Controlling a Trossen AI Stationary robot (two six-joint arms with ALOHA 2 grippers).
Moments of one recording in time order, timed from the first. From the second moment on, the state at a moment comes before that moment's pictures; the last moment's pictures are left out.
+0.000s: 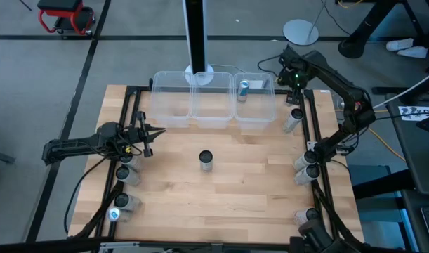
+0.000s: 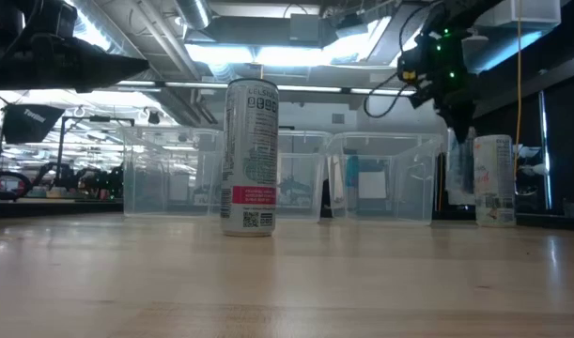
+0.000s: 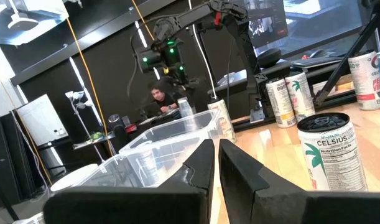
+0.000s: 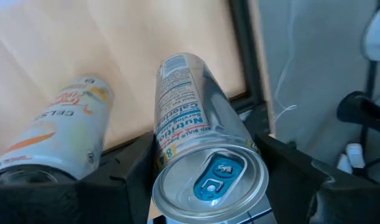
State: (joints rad) left arm 0.14 0.02 0.01 0.16 -0.09 0.39; right arm -0.99 1.58 1.49 -1.37 0.23 -0.67
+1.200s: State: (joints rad) left arm 0.14 0.02 0.01 0.17 -0.09 0.40; right arm -0.76 1.61 1.87 -1.21 0.18 -0.79
